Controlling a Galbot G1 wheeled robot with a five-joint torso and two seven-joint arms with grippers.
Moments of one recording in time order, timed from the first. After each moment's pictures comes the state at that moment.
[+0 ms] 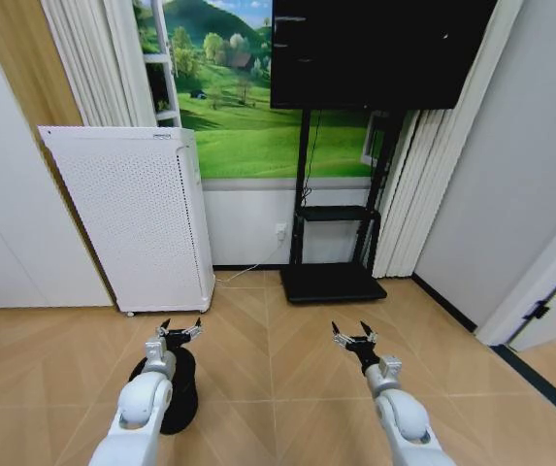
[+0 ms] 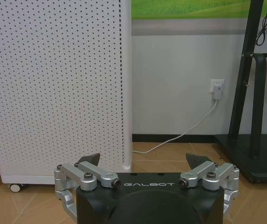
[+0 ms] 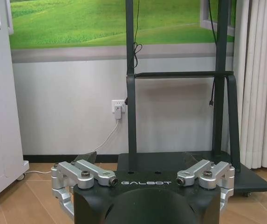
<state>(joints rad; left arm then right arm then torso) 1.19 -1.37 -0.59 -1.86 -0.22 0.42 -0.05 -1.26 1.36 0.63 1.76 0.22 -0.10 -0.10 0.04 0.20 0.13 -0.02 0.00</state>
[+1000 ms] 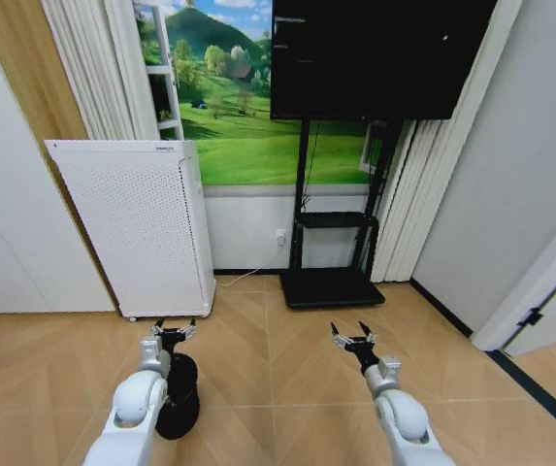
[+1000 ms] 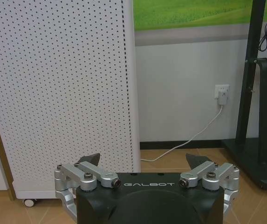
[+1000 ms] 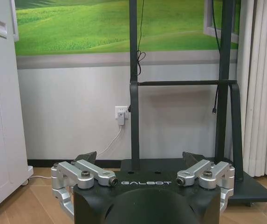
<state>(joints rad) 1.18 -1.35 -0.60 -1.86 -0.18 0.42 -0.04 -1.26 1.36 0.62 1.74 0.22 -0.08 -0.12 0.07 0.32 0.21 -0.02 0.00</state>
